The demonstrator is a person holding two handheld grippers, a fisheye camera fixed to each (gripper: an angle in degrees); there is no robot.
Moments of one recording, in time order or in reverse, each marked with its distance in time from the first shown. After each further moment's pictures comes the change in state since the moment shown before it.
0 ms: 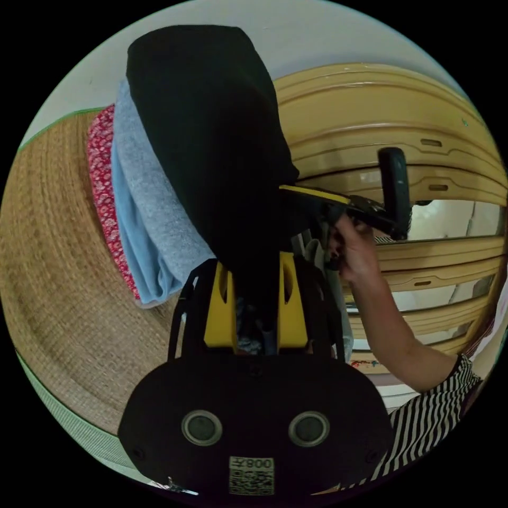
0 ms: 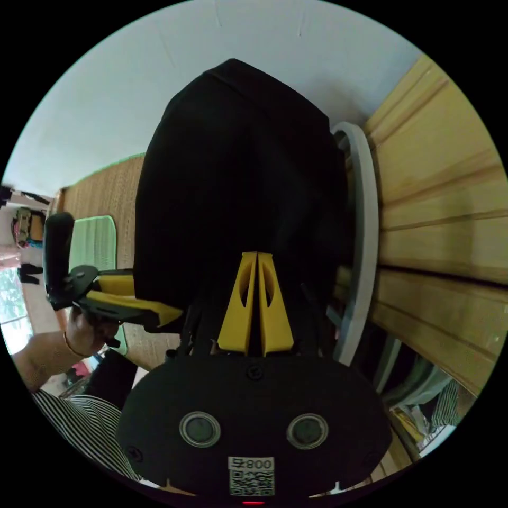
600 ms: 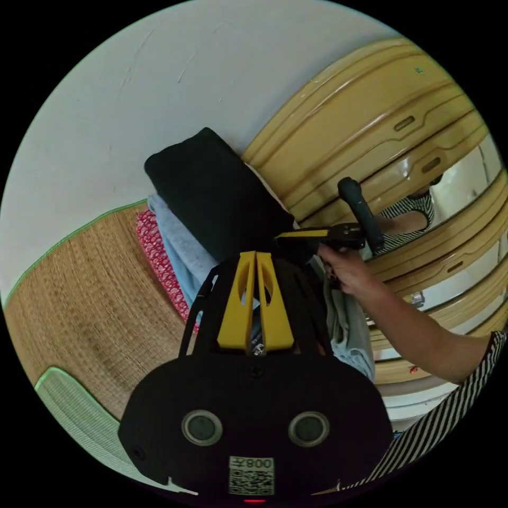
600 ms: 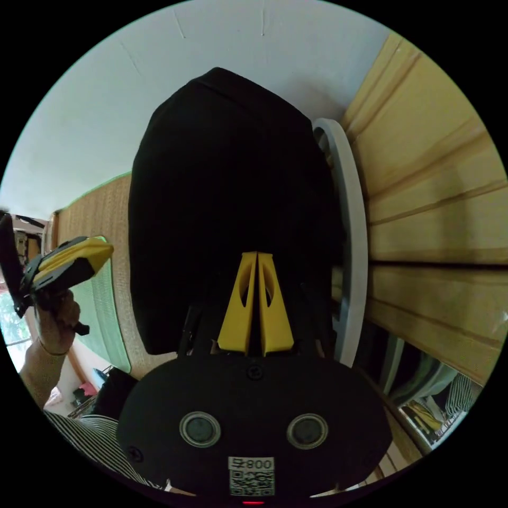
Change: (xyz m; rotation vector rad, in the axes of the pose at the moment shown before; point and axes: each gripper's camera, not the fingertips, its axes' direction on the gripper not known) left arm 0.082 0.134 0.016 0.180 -0.278 0.210; right arm -0.087 0.029 0.015 0.056 0.008 0.081
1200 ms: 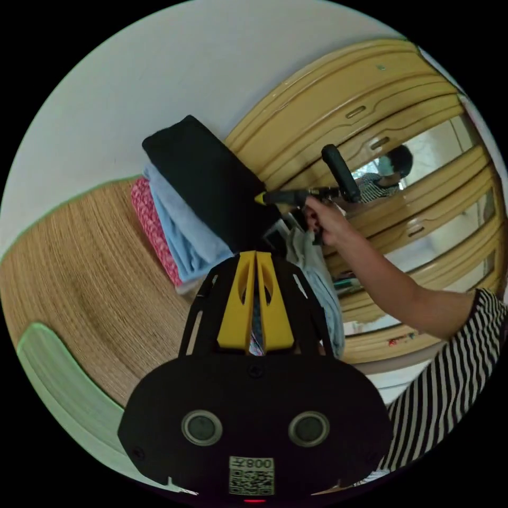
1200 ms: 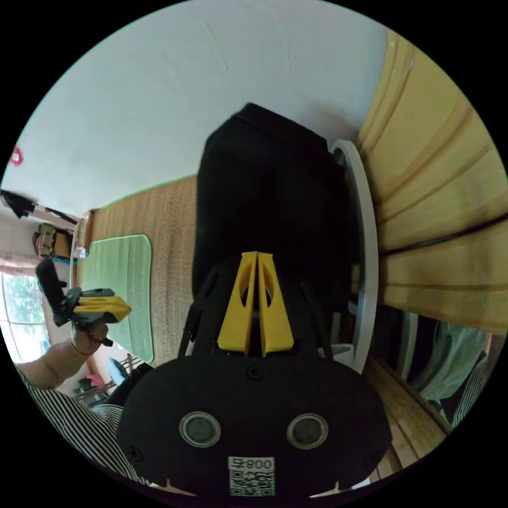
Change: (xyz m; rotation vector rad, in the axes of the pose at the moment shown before) left arm 0.080 0.375 -0.115 -0.005 0.167 -0.002; right arm -0.177 0.100 0.061 0.102 -0.143 -0.053
